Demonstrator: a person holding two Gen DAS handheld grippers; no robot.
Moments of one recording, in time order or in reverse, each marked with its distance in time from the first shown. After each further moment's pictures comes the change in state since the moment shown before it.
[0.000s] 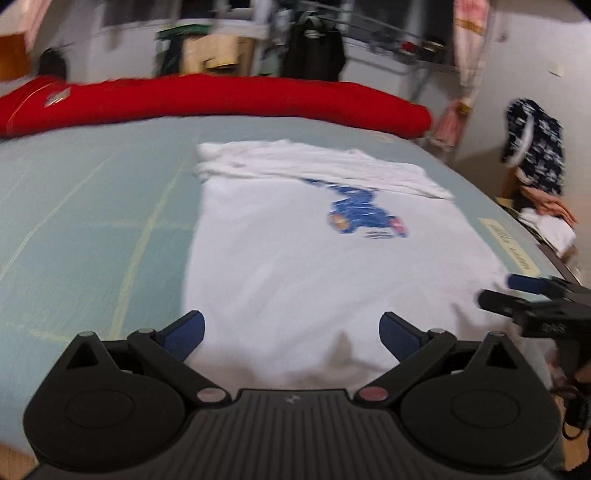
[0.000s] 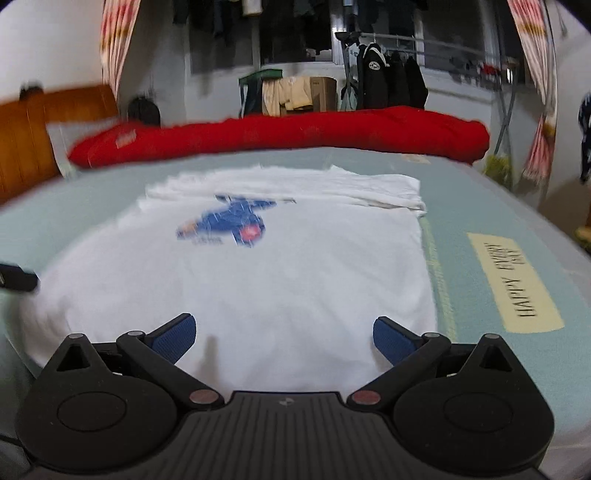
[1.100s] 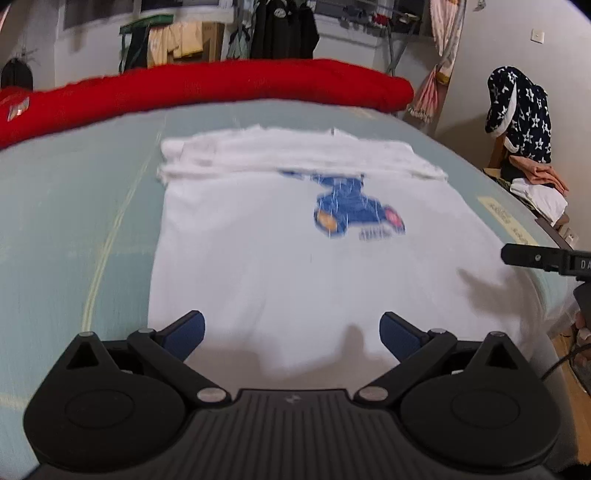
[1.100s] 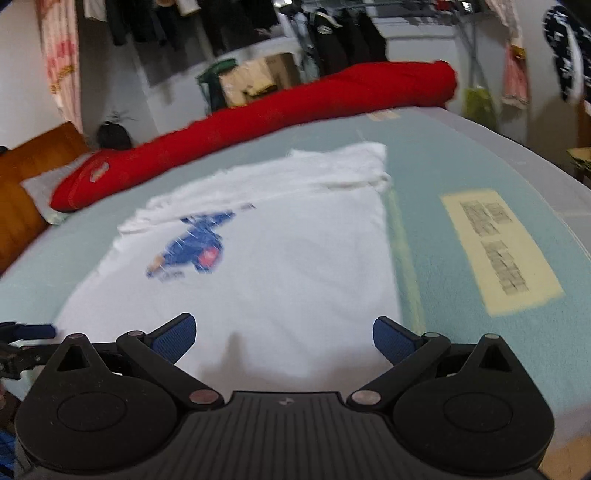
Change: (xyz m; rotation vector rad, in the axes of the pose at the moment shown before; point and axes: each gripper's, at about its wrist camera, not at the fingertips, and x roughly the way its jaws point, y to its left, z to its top) left arm 0.049 -0.001 0.030 0.087 0.061 -0.049; right arm 0.012 -0.047 0.032 0.202 0.059 0.045
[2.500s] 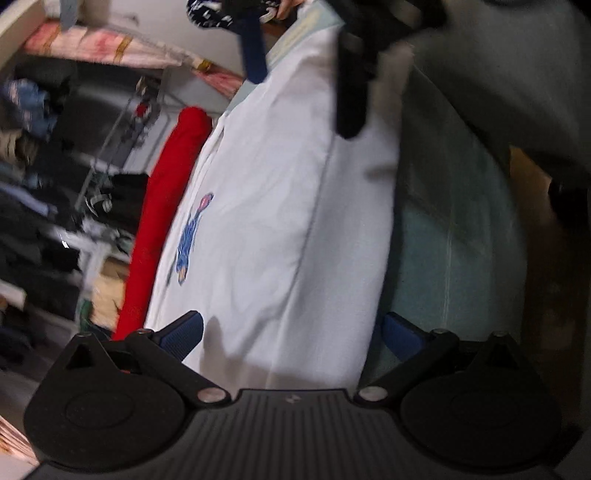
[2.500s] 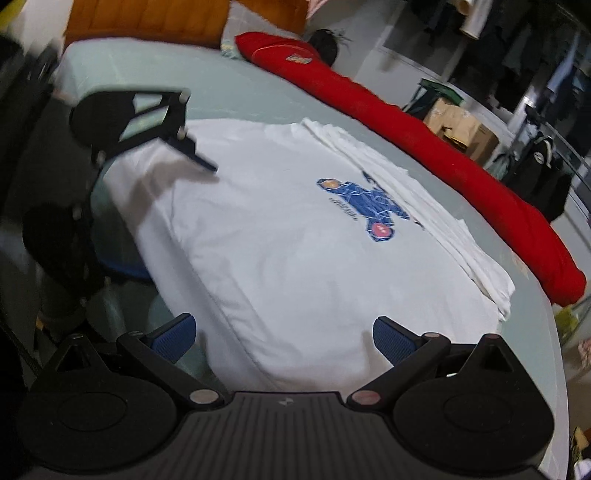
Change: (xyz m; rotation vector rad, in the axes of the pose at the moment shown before) left arm 0.027 -0.127 -0.149 1.278 -0.137 0.266; right arm -0.017 0.094 -0.067 -0.905 0.098 0.104
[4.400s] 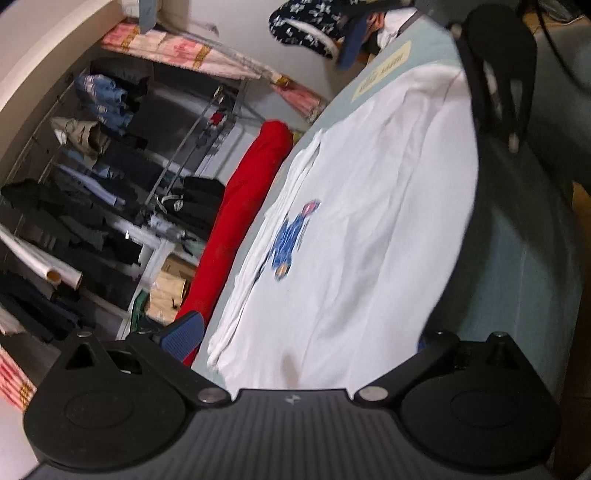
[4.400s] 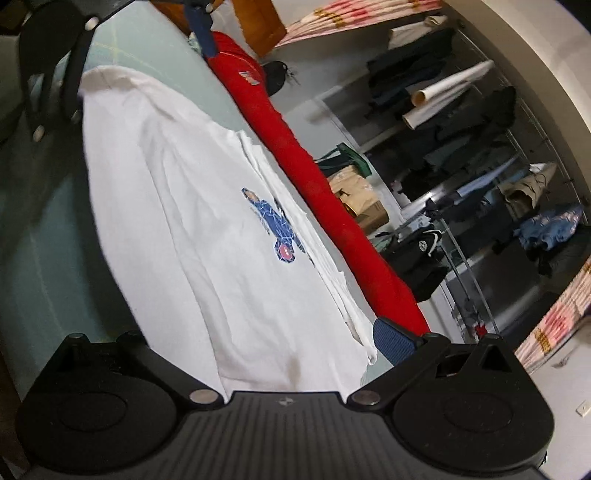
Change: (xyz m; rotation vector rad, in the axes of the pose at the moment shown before) left arm -0.020 0.042 -0.007 -0.133 -0.077 0.191; right arm 0.013 0.056 -0.030 -0.323 -0.100 -0.510
